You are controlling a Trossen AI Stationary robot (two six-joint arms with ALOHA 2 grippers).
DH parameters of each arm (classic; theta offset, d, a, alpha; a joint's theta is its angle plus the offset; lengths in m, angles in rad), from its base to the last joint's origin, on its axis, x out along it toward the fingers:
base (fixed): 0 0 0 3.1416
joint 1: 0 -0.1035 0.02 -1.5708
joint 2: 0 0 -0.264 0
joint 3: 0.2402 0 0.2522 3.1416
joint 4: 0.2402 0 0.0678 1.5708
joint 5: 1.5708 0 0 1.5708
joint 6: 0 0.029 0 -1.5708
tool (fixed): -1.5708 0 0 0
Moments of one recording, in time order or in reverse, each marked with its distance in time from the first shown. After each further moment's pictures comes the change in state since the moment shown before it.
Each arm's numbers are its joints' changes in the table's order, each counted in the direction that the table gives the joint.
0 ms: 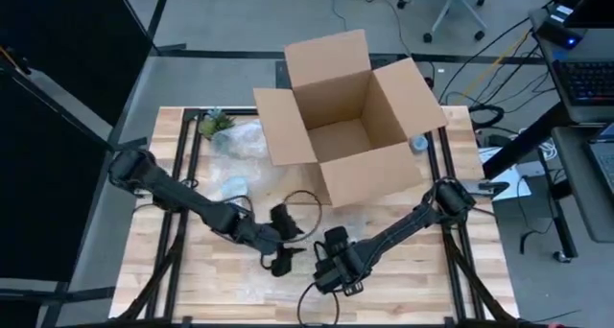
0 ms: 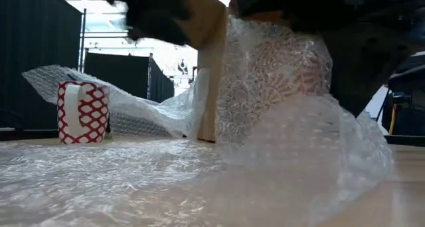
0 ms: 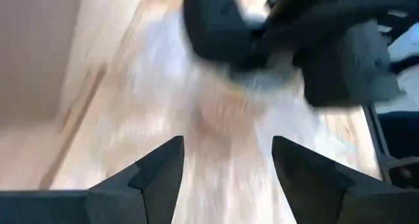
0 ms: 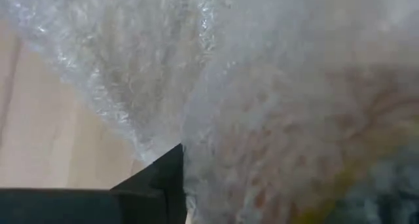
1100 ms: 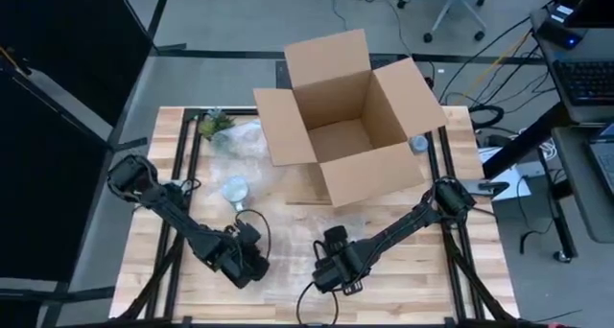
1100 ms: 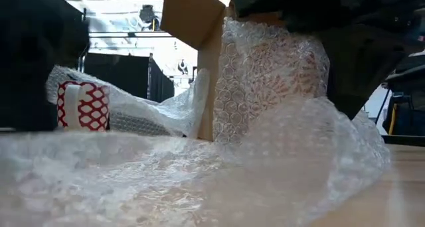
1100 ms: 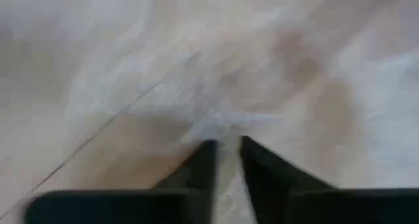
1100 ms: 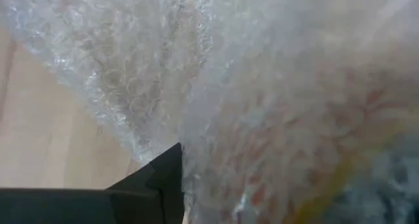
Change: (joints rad) left arm 0.208 -0.109 -0.142 0.166 0.138 -0.770; right arm 0.010 0.000 0.000 -0.005 -0.006 -0.011
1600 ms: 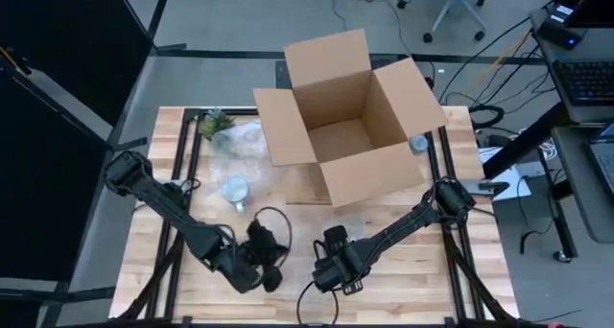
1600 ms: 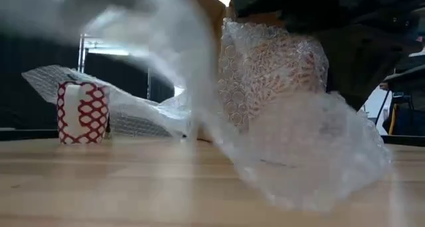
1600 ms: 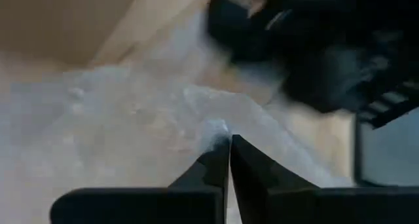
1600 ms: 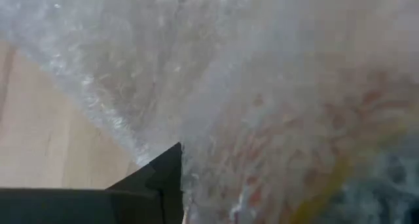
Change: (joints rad) left arm -0.059 0.035 0.153 -0.385 0.249 0.660; right arm 0.002 0.001 0.000 -0.002 0.001 -0.001
